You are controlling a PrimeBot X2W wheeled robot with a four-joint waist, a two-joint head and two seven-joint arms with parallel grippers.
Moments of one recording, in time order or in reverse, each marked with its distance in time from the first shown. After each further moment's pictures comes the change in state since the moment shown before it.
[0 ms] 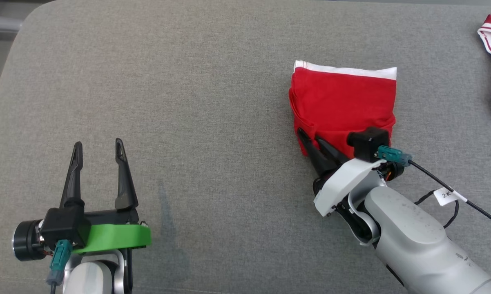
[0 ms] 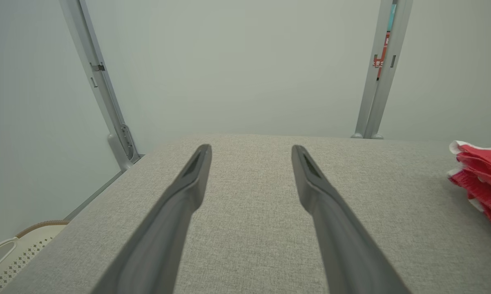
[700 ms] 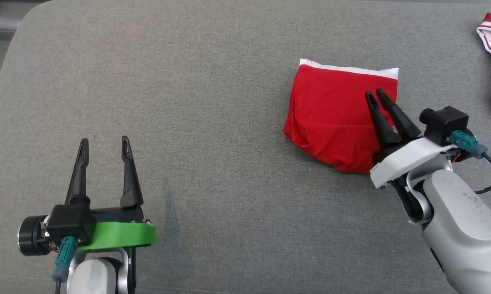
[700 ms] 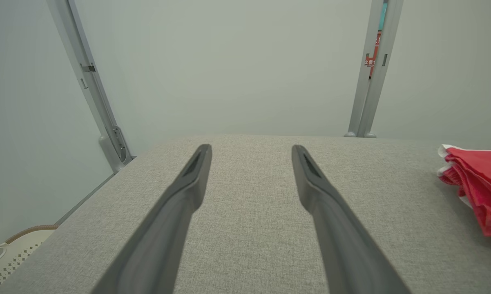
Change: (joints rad) left arm -0.012 0.000 -0.014 0.006 0.004 -0.007 0.000; right arm 0.084 -0.093 -0.325 -0.142 -0.204 0.000 -0.006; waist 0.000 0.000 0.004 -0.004
